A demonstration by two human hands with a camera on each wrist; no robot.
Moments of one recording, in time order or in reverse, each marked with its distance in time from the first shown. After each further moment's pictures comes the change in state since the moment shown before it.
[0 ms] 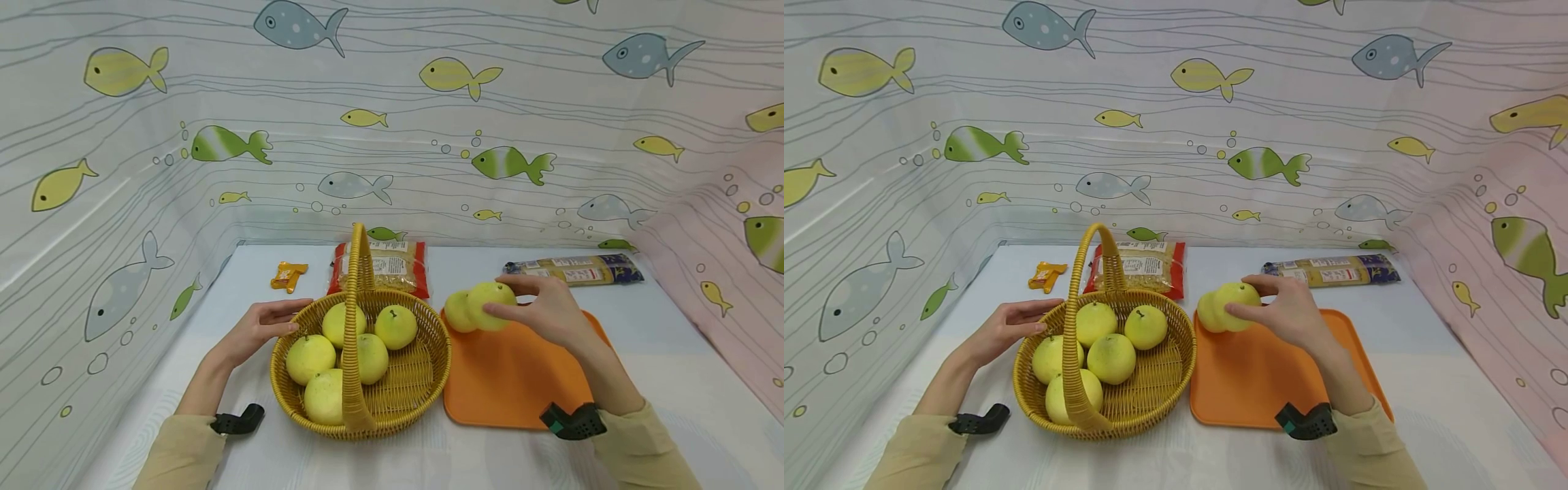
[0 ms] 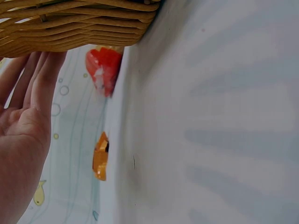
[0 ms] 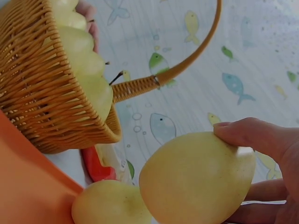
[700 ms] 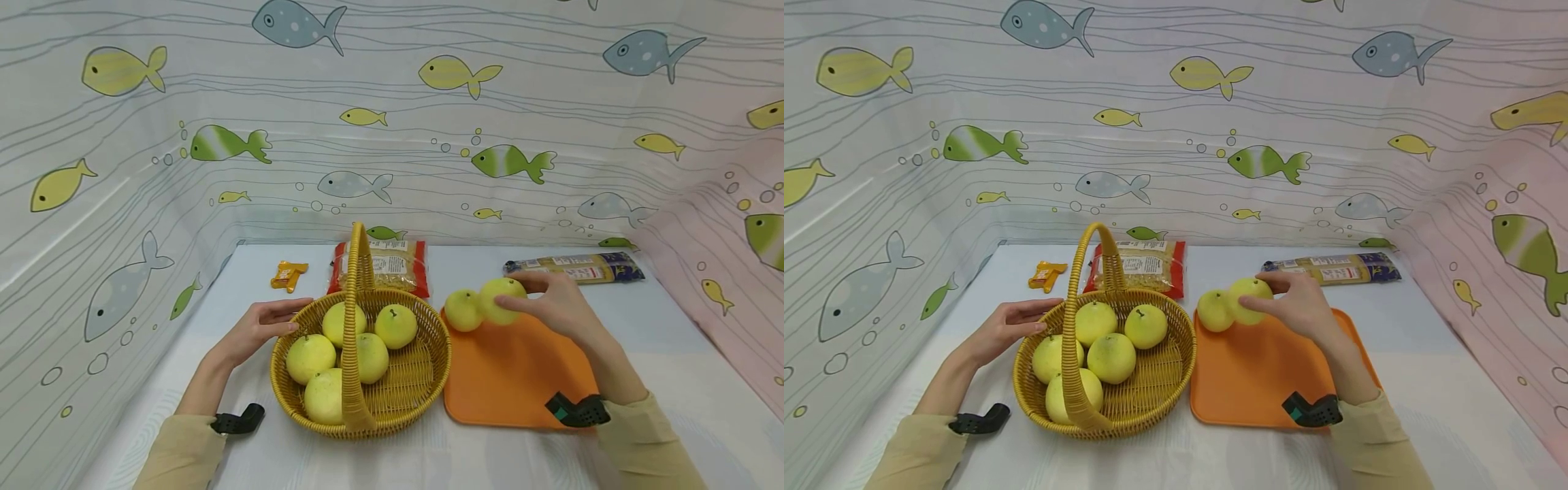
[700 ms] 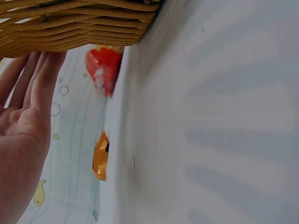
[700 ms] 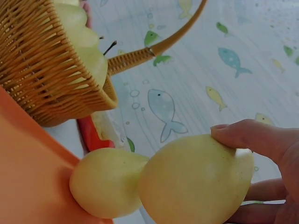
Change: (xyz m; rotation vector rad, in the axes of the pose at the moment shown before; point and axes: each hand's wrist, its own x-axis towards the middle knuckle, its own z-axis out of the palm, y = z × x) left_hand -0.001 0.002 0.001 0.017 0.002 0.001; right_hand 0.008 0.020 -0.010 -0.002 -0.022 0.069
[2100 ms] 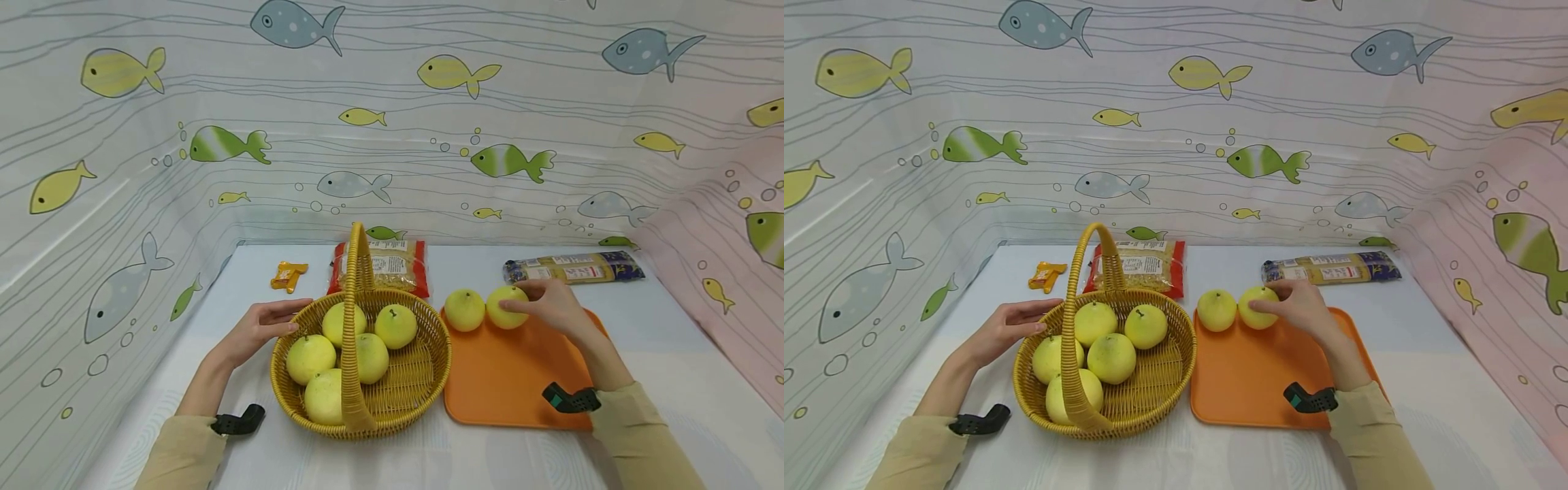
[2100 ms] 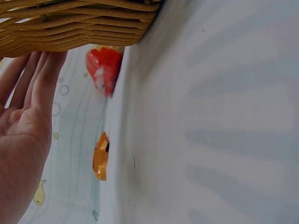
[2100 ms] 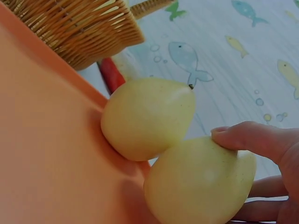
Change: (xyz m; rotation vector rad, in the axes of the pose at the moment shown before) left_hand 0.000 -0.001 0.000 -0.024 -0.006 0.005; right_hand 0.024 0.050 0.013 0.014 -0.057 0.074
